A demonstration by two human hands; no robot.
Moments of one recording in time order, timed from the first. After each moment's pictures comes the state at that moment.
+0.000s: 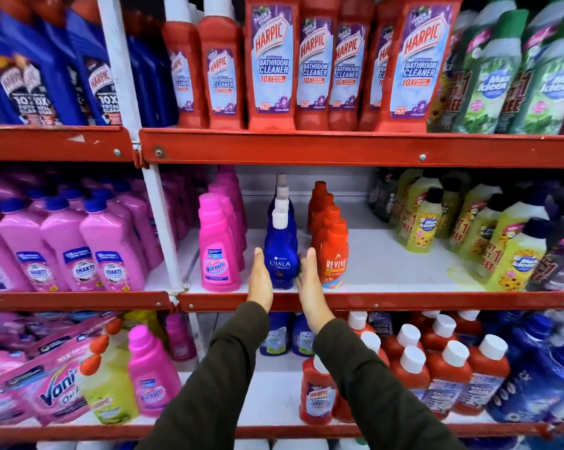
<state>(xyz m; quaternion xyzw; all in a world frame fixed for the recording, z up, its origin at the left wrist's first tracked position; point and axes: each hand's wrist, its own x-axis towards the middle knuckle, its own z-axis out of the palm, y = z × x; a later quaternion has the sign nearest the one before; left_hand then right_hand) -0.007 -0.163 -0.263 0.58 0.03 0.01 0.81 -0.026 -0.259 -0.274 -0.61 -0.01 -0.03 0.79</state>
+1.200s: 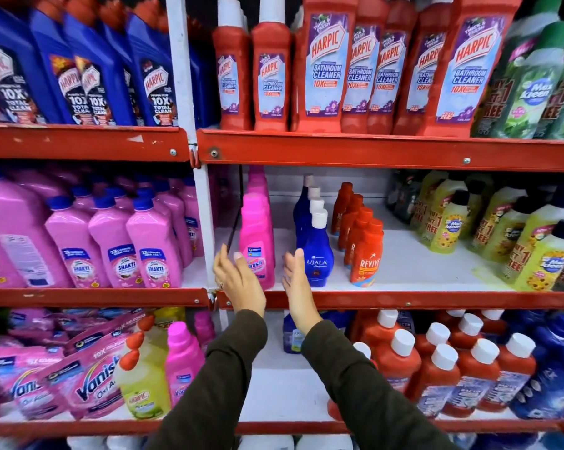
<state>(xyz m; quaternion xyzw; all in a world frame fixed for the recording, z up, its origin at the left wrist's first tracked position) -0.015 -0.069 -0.269 0.68 0.12 0.28 0.67 -0.036 -0.159 -0.265 -0.65 -0.01 -0.04 0.76</state>
